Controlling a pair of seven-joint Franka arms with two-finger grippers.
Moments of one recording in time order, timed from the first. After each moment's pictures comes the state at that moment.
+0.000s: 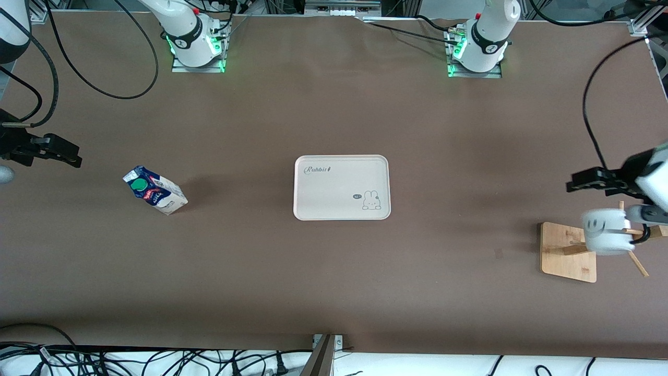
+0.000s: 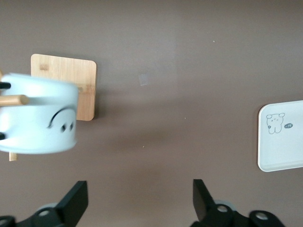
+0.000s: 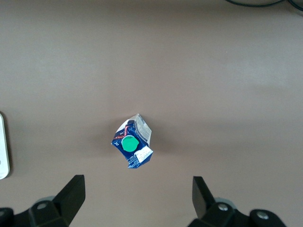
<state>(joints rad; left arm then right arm) 0.04 0.37 -0.05 -1.25 -0.03 1.53 0.09 0.06 0.22 -0.08 -1.37 -0.04 1.60 -0.01</state>
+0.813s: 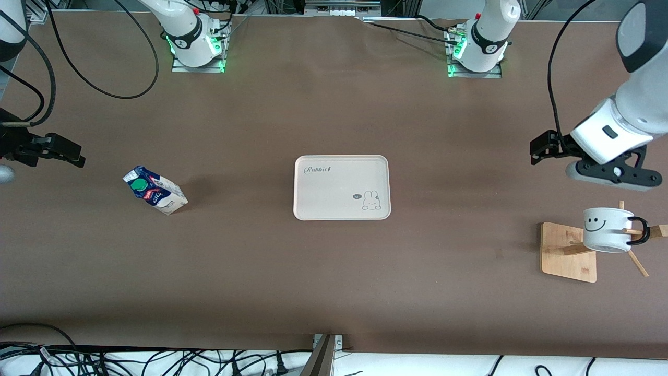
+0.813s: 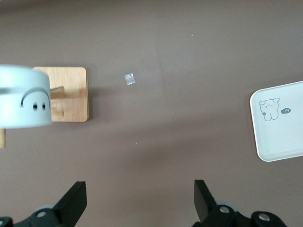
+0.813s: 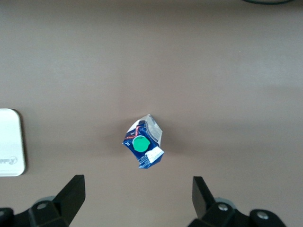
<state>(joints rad) -0.07 0.11 -0.04 -1.59 0.03 1.69 0.03 0.06 0.22 -0.09 -1.37 0.03 1.60 -0.02</state>
